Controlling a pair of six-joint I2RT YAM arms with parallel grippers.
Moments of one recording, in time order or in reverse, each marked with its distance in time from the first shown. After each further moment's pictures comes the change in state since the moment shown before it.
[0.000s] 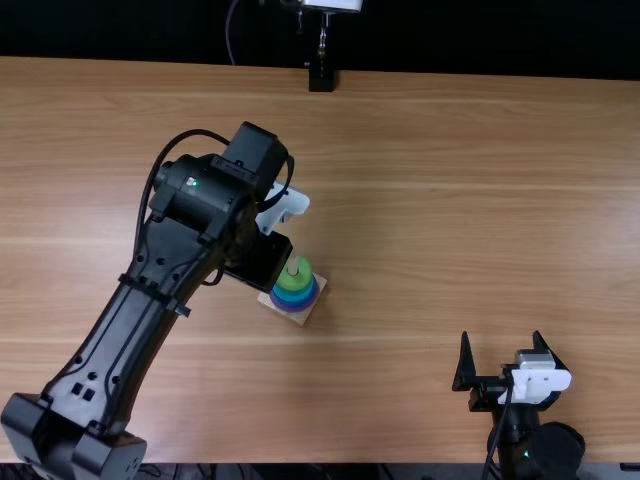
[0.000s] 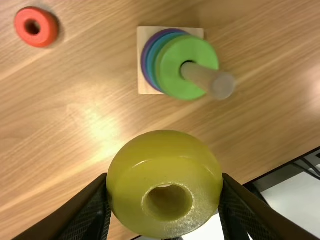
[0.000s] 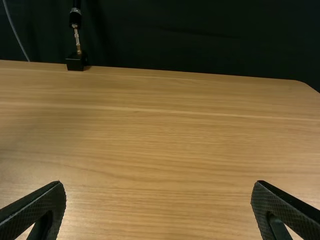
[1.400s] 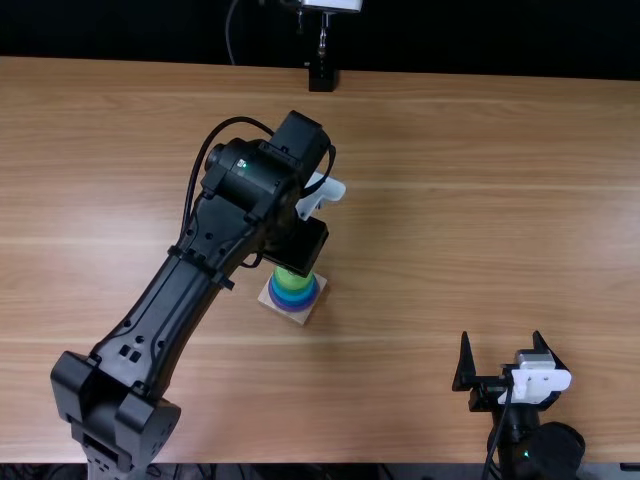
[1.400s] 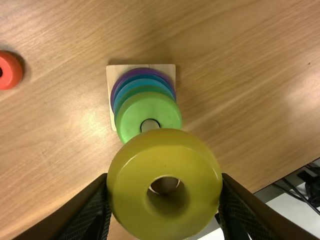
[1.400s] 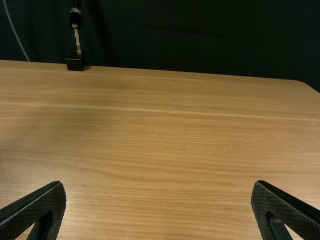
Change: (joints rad) left arm -0.059 0.165 0.162 0.016 0.028 -0.045; right arm 0.000 0.000 0.000 0.000 0.000 0.000
